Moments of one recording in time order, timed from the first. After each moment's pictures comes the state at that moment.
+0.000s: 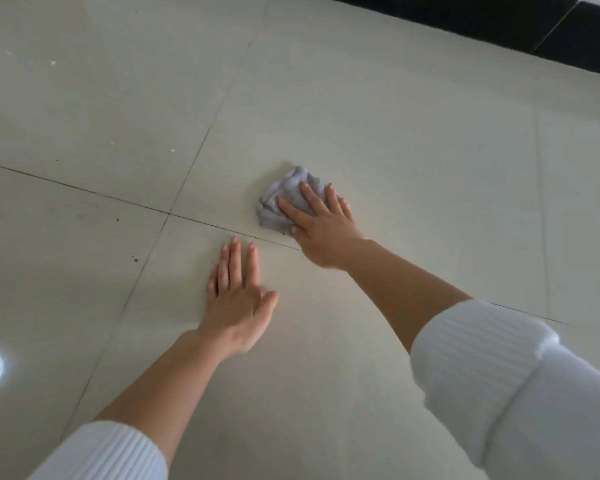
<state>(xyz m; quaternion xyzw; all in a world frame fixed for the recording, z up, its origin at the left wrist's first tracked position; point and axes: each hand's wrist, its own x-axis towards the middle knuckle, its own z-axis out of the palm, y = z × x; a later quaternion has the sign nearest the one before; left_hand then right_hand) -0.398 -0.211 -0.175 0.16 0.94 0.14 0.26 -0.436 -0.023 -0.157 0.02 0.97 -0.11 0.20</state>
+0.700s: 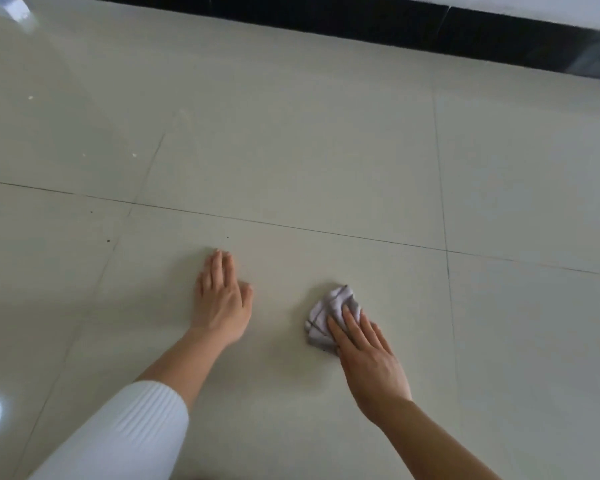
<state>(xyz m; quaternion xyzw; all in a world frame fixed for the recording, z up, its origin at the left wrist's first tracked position) -0.304 -0.187 -0.163 0.18 0.97 0.09 0.16 -0.108 -0.015 -0.157 0.11 0.98 -0.11 0.11</state>
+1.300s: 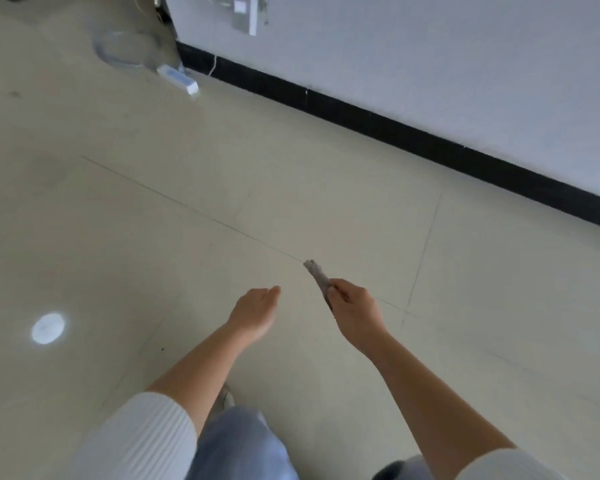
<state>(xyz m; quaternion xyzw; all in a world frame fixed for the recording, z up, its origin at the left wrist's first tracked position) -0.222 -0.169 0.184 -0.11 0.87 0.36 0.33 -0.180 -0.002 0.193 0.20 0.84 -0.48 0.16</state>
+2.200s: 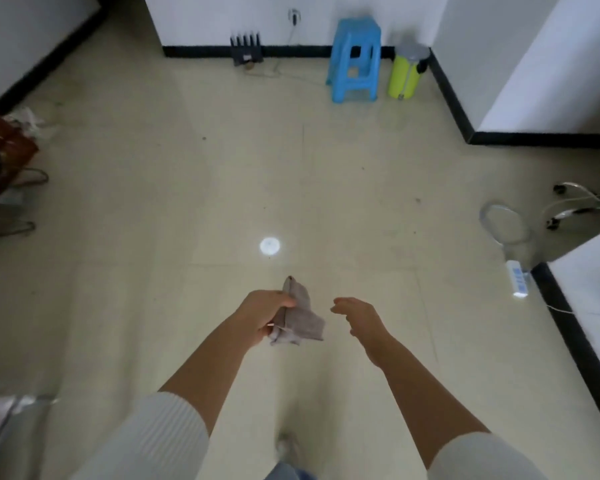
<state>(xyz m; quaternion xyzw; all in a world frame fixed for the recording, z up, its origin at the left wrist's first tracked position) -0.111 -0.679 0.665 -0.54 0.46 0.71 -0.03 -0.252 -0.558 0.640 -0.16 0.75 -0.42 0.49</state>
